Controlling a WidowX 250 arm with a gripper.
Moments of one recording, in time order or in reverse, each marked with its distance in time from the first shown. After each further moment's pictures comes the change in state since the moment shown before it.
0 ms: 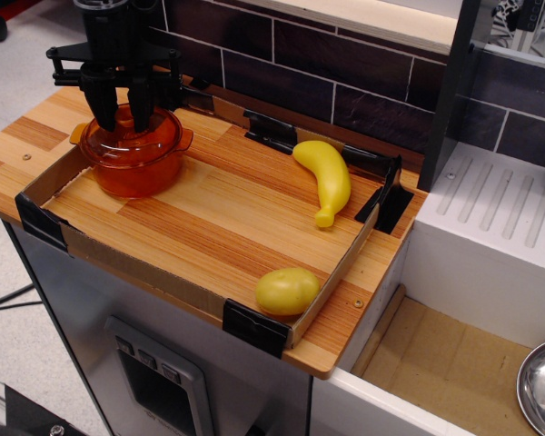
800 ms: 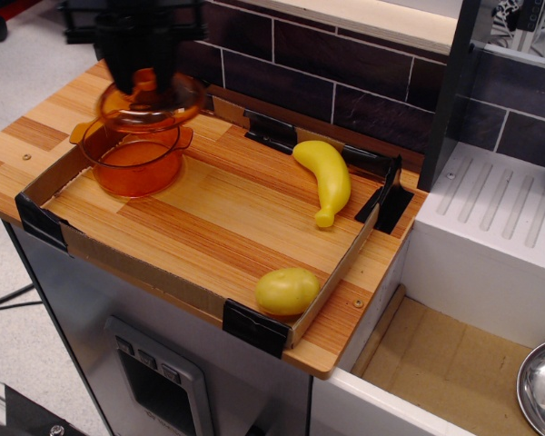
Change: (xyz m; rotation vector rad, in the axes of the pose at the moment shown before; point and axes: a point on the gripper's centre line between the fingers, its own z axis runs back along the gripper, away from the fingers) arm -0.024 -0.033 0.053 -0.041 0.051 0.014
